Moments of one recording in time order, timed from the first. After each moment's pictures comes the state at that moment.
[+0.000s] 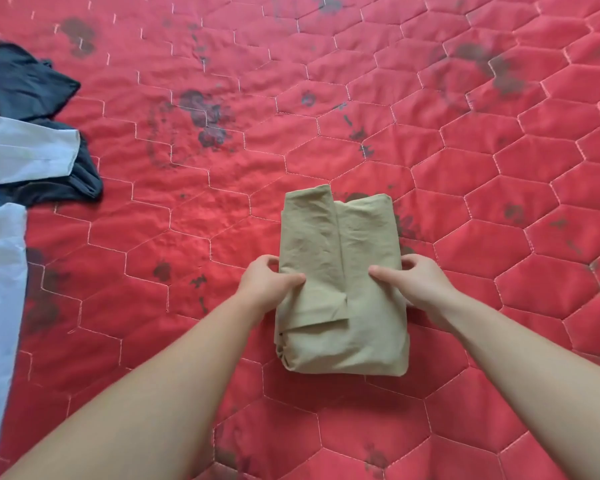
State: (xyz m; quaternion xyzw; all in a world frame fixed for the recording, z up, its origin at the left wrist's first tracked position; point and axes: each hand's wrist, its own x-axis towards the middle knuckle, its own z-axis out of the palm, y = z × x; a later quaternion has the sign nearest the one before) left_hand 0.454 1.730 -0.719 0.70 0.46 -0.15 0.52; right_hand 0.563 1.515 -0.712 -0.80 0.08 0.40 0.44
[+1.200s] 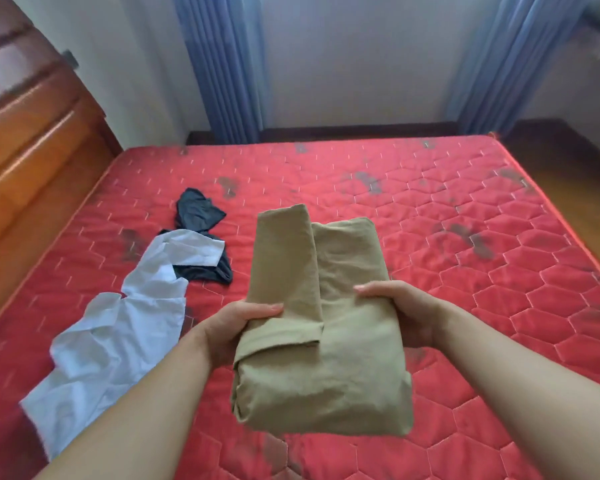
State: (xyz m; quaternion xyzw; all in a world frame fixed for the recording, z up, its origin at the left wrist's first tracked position) left_hand 0.309 1.802 -0.380 0.48 0.33 -0.11 0.81; right_hand 0.488 1.602 -0.375 -0.54 -0.03 0.65 0.53
